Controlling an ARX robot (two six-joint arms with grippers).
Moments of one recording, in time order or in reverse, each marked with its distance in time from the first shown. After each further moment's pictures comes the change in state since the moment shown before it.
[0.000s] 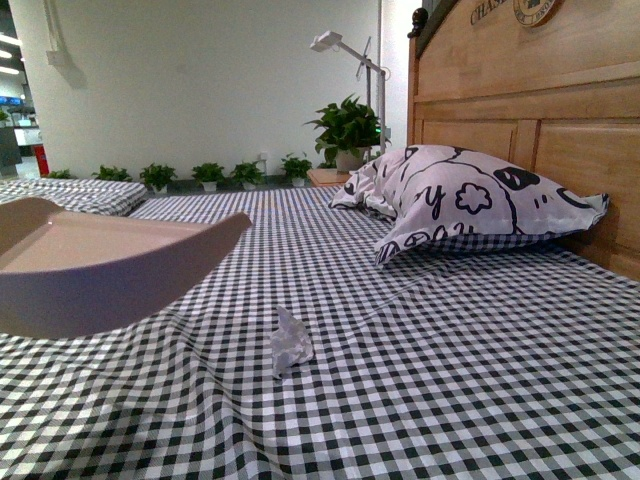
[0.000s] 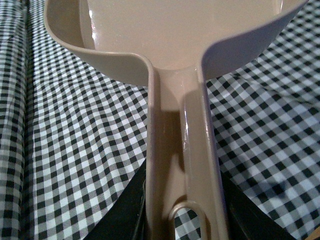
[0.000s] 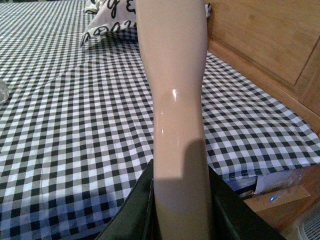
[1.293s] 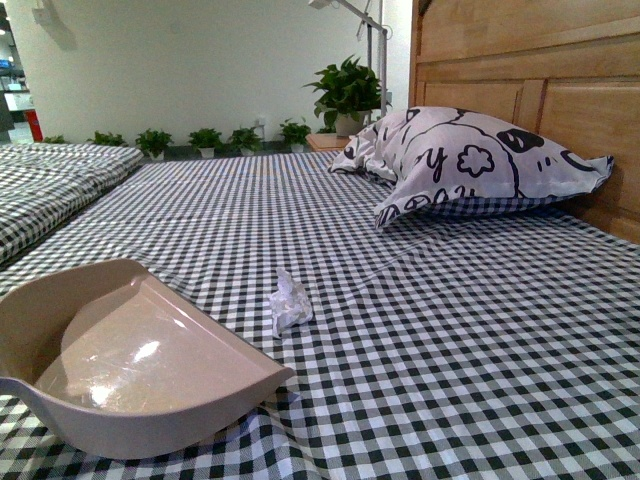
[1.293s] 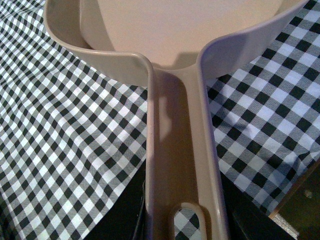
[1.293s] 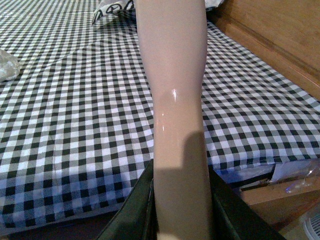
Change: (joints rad) left arm 0.108 0.282 0.074 -0.122 0.158 0.525; right arm 0.099 0.067 -0.024 0.014 0.049 0.038
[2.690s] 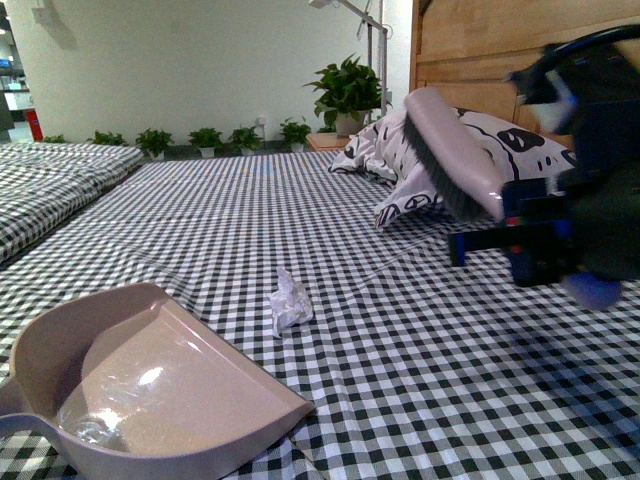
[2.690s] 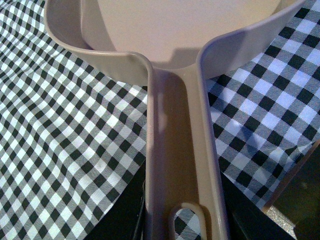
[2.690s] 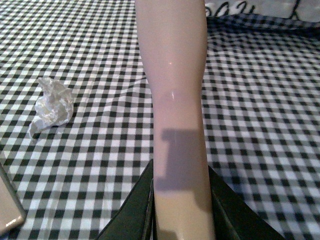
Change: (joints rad) left arm -0.037 0.017 -0.049 0.034 -0.015 0.022; right arm -0.157 1.186 0.700 0.412 -0.390 -0.090
